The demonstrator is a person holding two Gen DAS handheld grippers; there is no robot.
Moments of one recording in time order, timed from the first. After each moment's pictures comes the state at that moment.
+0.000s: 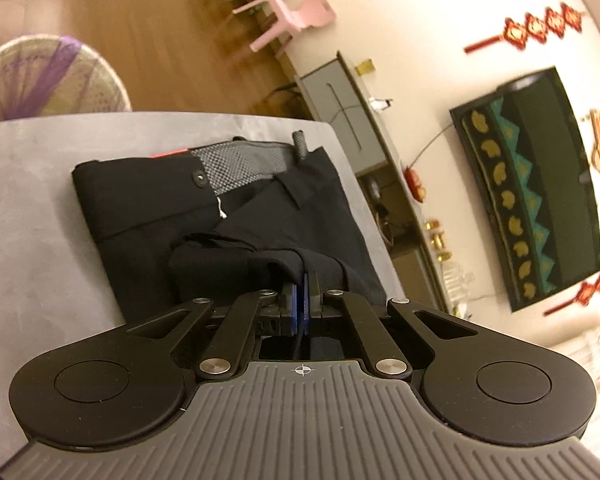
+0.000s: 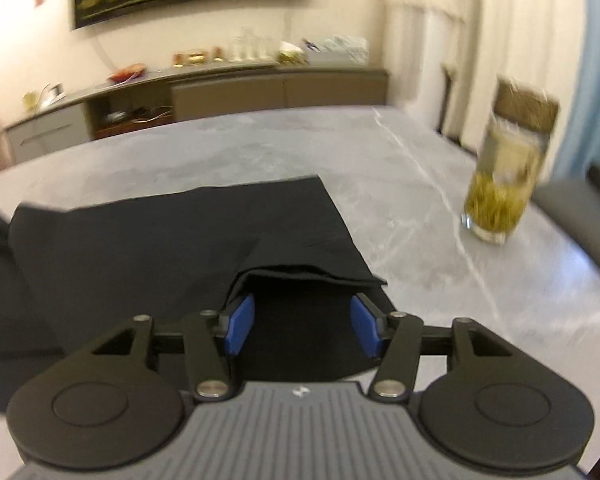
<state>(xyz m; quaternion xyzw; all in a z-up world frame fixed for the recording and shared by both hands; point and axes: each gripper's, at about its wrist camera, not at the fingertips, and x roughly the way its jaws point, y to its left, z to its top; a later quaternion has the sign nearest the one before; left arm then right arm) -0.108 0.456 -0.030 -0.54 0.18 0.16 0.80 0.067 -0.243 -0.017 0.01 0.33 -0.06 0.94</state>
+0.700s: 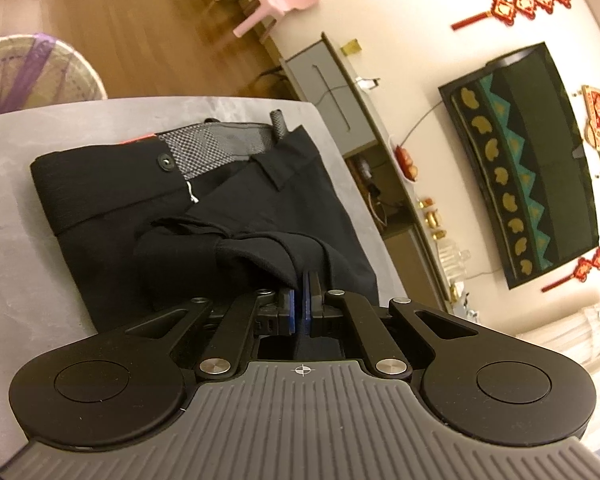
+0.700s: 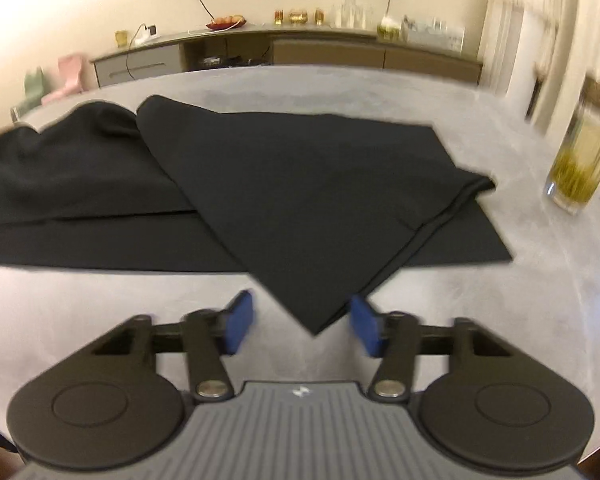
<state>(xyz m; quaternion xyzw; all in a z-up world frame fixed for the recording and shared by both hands) -0.093 0.453 -0.025 -0.53 0.19 0.13 0.81 0.019 -0.186 -0.027 -0.02 0.39 0.06 0.92</state>
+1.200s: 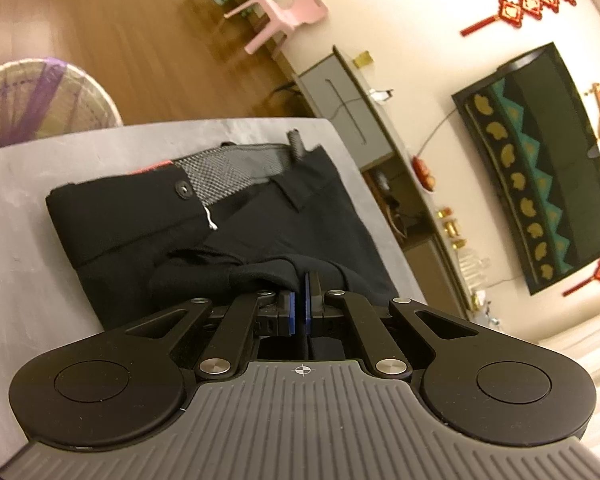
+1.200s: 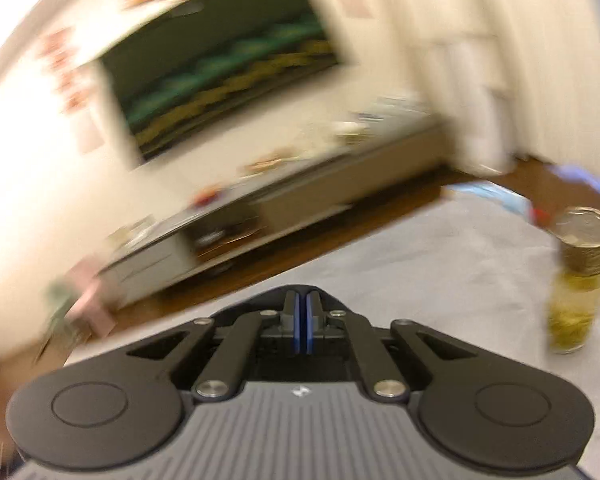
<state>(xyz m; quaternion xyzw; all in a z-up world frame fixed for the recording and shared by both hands) -0.090 0.463 -0.024 -0.51 0.20 0.17 0.82 0.152 -0.314 0.123 0.26 0.26 -0.02 0.93</state>
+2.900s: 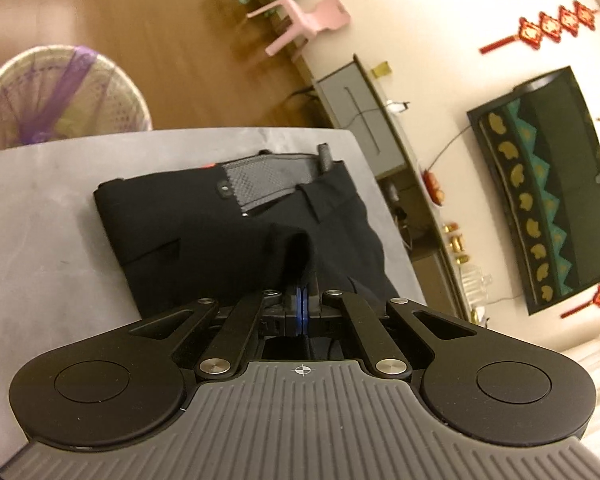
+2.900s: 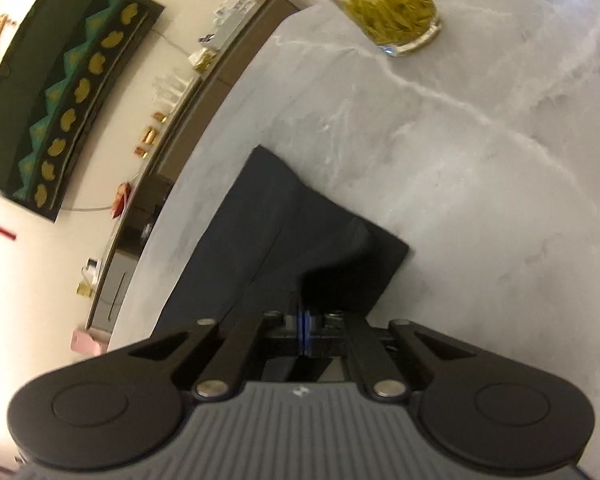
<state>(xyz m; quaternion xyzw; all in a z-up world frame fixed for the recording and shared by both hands) -0.105 0.479 -0.029 -0.52 0.19 0.18 0.81 0.066 -0.344 -0.053 0.45 0.34 -0.04 0.82</state>
